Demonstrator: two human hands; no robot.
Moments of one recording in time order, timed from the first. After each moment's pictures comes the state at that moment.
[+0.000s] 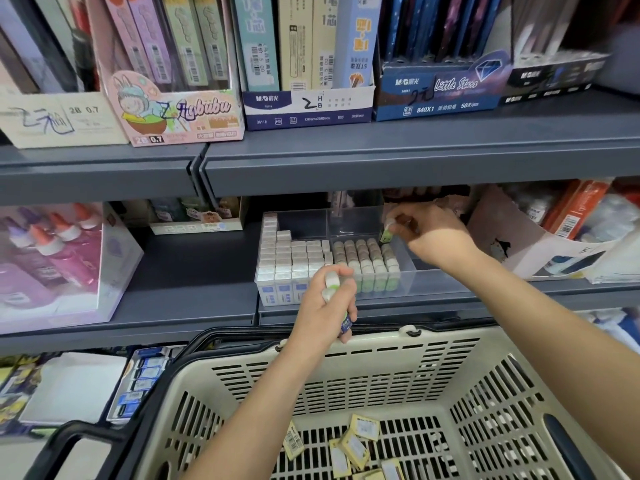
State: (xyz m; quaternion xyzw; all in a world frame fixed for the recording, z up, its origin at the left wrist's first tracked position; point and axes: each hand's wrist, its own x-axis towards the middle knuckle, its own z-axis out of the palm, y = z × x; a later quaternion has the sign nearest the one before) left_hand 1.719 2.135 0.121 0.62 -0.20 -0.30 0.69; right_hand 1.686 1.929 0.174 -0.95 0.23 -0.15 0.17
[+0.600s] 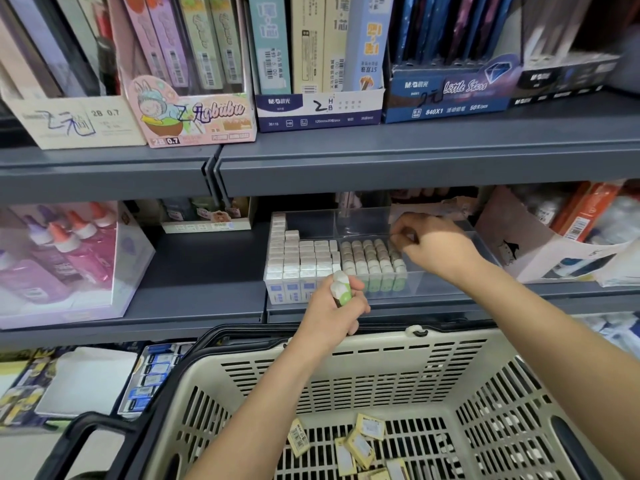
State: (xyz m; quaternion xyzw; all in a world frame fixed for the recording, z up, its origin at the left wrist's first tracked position) left_hand 1.720 2.137 0.121 0.64 -0.21 -0.31 0.67; right_hand 1.679 1.947 0.176 -0.96 0.21 -0.12 0.13
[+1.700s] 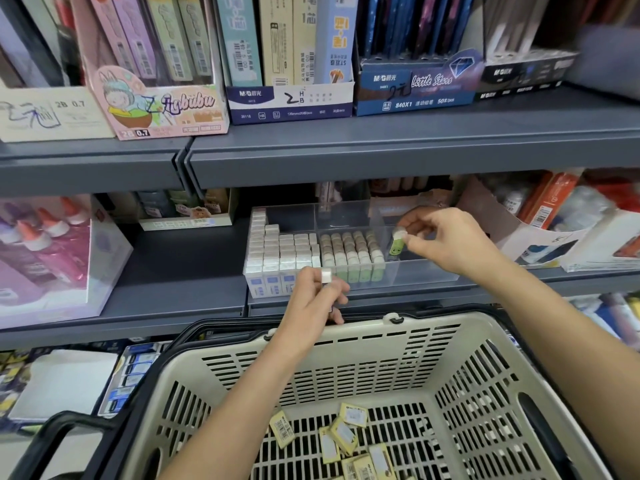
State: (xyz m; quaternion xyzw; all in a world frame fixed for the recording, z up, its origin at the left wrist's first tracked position) left_hand 1.716 2.142 0.116 0.65 -0.25 -0.28 0.66; right_hand 1.629 1.945 0.198 -0.93 0.21 -0.17 0.26
